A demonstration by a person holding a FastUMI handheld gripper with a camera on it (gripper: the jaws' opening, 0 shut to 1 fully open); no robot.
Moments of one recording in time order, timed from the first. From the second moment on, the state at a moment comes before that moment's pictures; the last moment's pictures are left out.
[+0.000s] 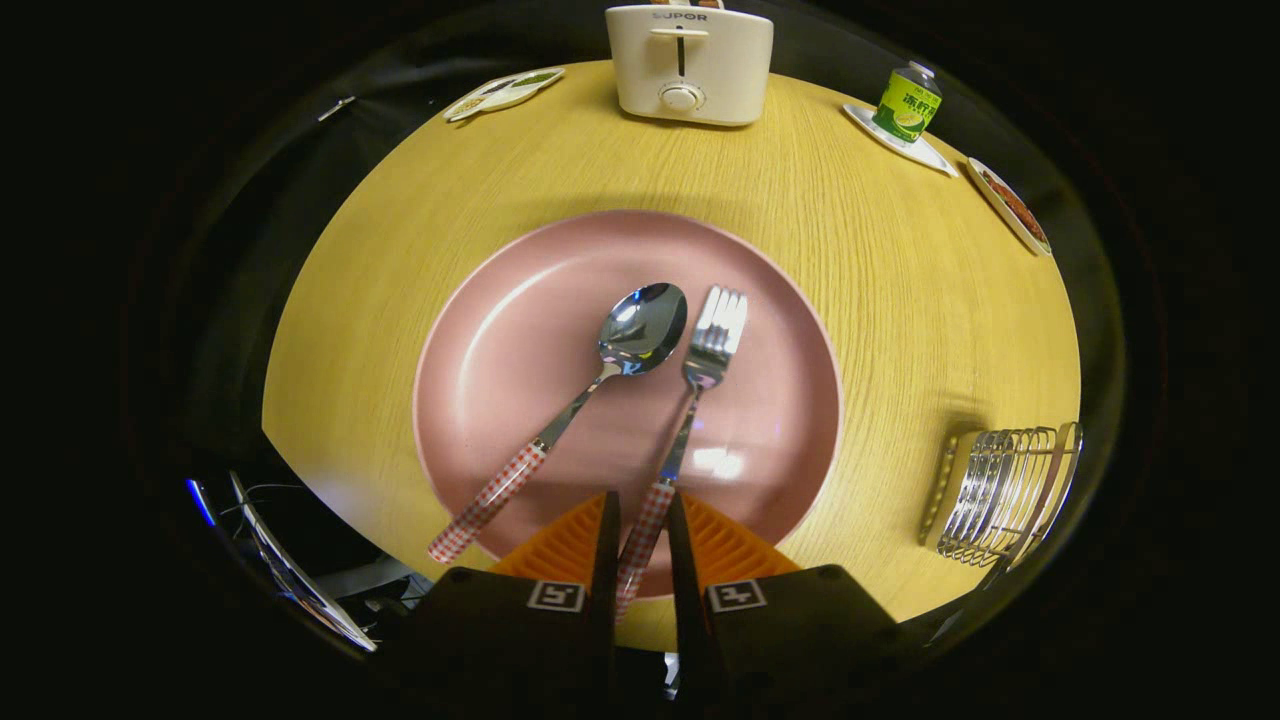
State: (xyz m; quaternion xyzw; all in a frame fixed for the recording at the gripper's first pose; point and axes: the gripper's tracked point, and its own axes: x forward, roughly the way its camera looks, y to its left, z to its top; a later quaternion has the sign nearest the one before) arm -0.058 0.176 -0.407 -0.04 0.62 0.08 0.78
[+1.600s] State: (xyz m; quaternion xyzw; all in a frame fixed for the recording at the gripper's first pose) arm -0.113 -0.091 -0.261 -0.17 0.79 0.16 0.57
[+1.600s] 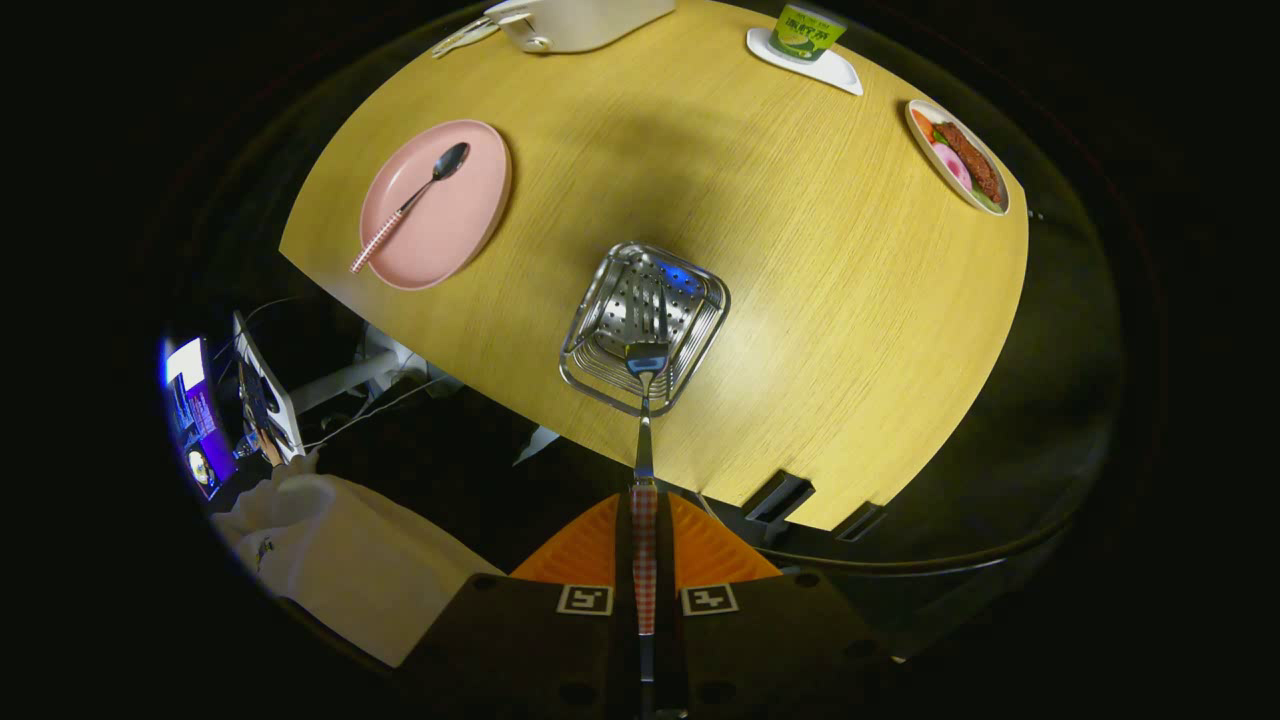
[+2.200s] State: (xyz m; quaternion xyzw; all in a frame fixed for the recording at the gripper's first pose) arm -0.087 -0.091 -0.305 -0.21 0.84 0.17 0.48
